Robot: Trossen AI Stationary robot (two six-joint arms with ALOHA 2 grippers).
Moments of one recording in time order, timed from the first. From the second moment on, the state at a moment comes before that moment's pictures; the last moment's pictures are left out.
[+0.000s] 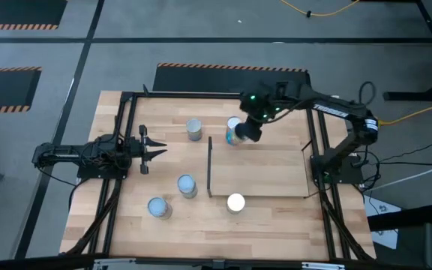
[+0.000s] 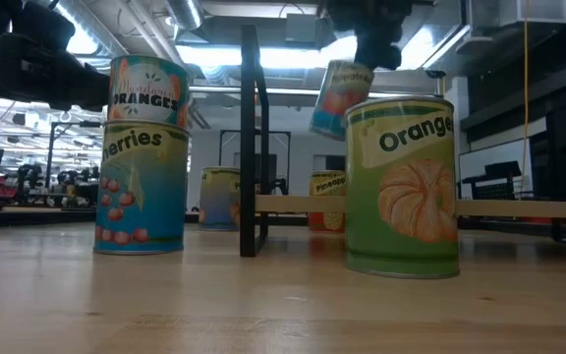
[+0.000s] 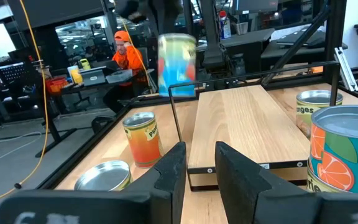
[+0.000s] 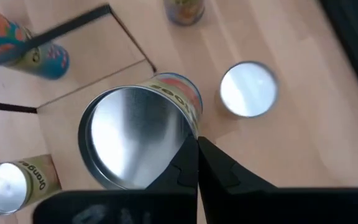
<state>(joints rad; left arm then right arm) 0.03 0.01 0.01 0.04 -0.12 0.17 -0.28 1.63 1.67 -1.16 -0.08 0.13</state>
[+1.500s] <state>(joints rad) 0.03 0.01 0.01 0.04 -0.12 0.17 -0.20 1.86 1.67 -1.09 -0.16 0.13</state>
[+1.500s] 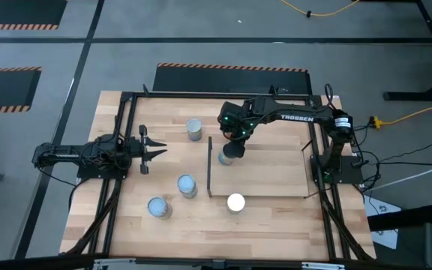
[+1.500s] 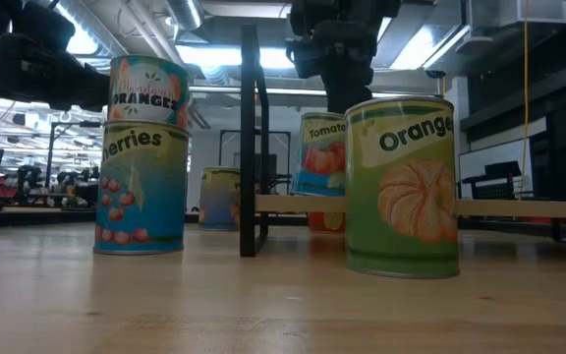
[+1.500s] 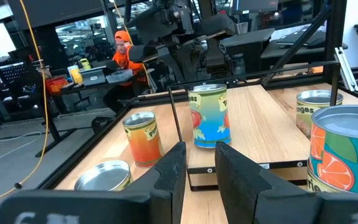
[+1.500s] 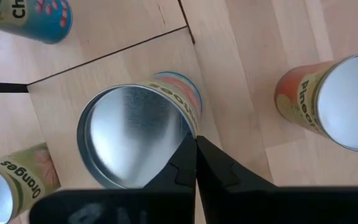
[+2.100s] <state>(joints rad) 0.03 0.01 0.01 0.04 -0.12 0.17 -0.20 1.86 1.67 -1.09 -0.16 0.13</state>
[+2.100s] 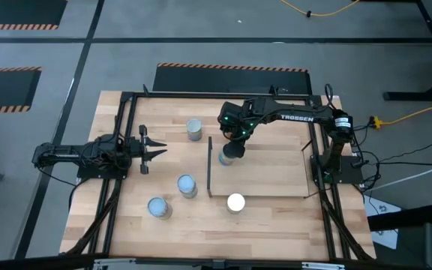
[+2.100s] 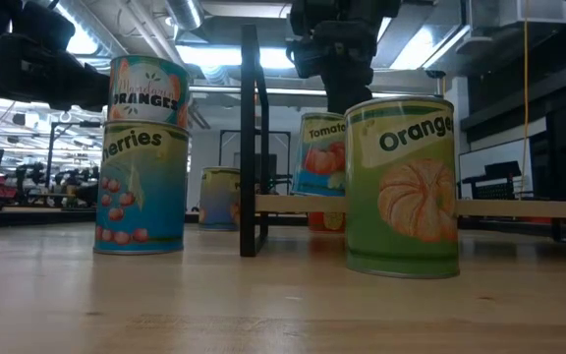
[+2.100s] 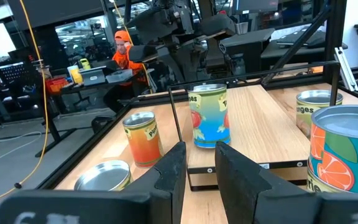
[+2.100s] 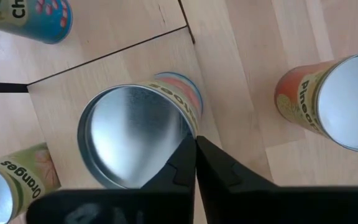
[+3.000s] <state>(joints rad) 0.03 0.01 0.01 0.04 -0.12 0.17 -0.20 1.81 1.67 -1.10 -0.16 0.12</state>
